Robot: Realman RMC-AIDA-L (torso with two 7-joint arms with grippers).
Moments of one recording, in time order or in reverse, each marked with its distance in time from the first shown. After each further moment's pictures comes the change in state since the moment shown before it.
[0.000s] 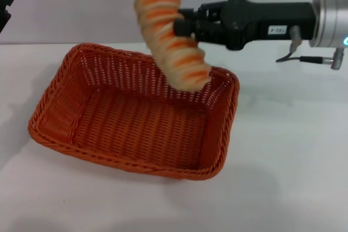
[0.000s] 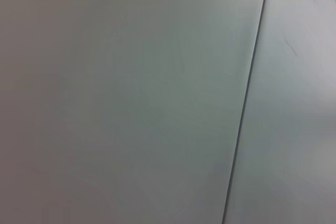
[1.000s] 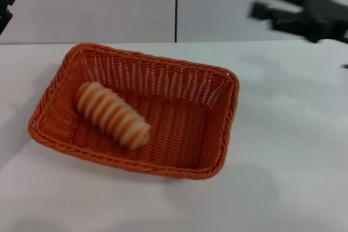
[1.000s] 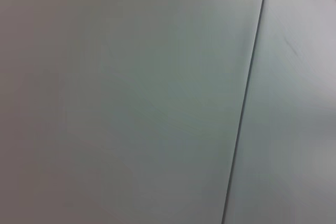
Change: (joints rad) left arm -0.002 -0.002 0.007 -0.001 -0.005 -0.004 0.005; right arm -0.207 0.009 0.209 -0.026 0.094 -0.084 -0.134
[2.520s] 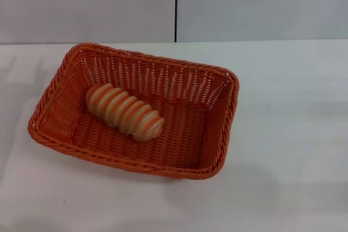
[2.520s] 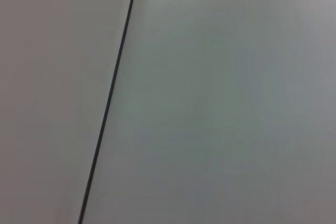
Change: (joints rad) left arm -0.036 -0.009 -0.394 -0.336 -0.004 -0.015 0.623; right arm -0.224 0.007 0.669 0.633 0.417 -0.063 -0.988
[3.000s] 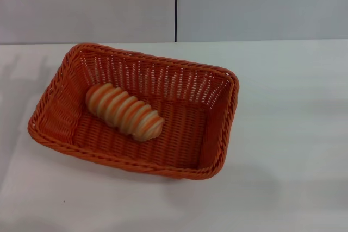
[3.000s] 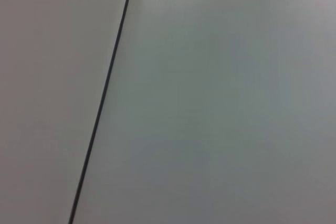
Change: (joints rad) left arm -0.022 -0.001 -0.001 -0.003 0.000 -0.006 0.001; right arm 0.012 0.000 0.014 0.009 0.000 0.012 -0.003
